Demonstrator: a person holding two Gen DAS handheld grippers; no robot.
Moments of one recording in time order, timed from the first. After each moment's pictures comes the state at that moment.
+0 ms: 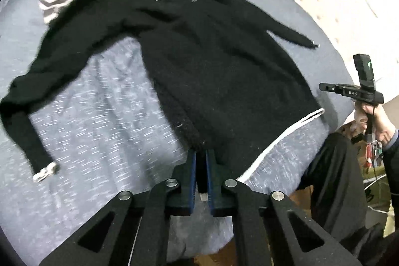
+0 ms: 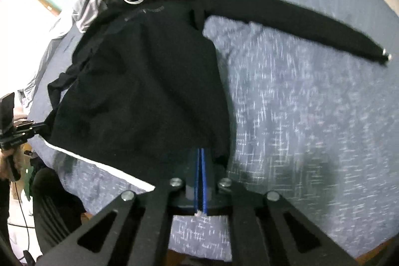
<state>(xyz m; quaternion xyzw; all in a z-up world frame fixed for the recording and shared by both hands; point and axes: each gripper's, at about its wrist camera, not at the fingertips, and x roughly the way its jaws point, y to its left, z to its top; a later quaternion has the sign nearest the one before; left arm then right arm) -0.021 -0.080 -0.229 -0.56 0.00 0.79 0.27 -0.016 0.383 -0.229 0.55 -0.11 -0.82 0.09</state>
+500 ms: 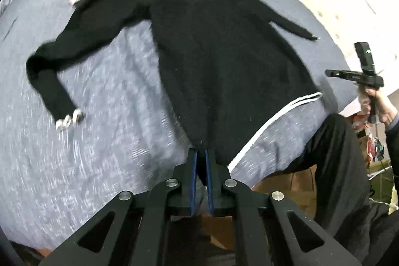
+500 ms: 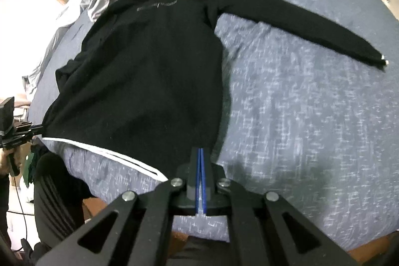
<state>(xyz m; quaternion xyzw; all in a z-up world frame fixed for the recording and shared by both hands) 0.018 -0.128 -0.254 -0.58 -0.01 0.77 0.25 -0.008 0.371 -0.230 0.58 -0.09 -0.80 0.11</state>
